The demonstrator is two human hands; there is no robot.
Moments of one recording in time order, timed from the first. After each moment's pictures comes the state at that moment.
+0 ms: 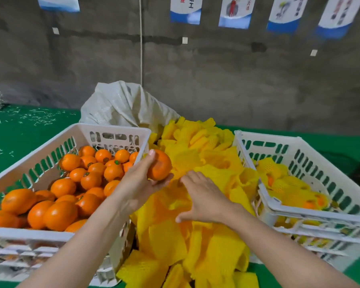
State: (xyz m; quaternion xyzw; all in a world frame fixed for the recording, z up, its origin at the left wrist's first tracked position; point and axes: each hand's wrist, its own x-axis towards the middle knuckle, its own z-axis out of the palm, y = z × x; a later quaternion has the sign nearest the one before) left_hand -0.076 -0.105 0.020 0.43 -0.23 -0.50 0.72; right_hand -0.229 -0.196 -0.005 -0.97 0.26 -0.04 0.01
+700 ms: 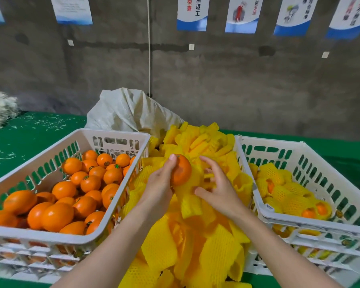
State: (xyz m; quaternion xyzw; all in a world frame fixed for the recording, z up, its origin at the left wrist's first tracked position) left_hand -0.142 -0.139 0.019 0.45 -0.30 -0.43 0.72; right_hand -0.273 -0.221 0.008 -0.80 0.25 -0.32 0.43
